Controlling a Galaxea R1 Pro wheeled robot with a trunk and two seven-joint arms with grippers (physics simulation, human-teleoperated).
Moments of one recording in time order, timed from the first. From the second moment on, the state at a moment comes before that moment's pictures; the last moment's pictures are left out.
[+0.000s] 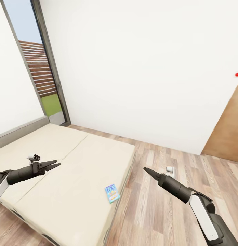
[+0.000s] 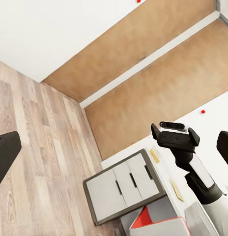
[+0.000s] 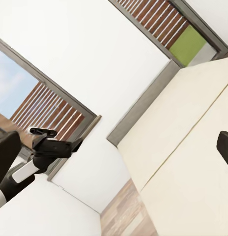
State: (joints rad) left arm -0.78 0.54 0.02 -0.55 0.43 0.65 -1.57; right arm -0.29 -0.14 -0.06 -1.40 -0.75 0.61 0.83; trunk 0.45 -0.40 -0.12
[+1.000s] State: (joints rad) left arm -0.78 0.54 0.02 -0.55 0.43 0.65 -1.57; right arm -0.29 -0.14 -0.06 -1.40 -0.75 0.61 0.83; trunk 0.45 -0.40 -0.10
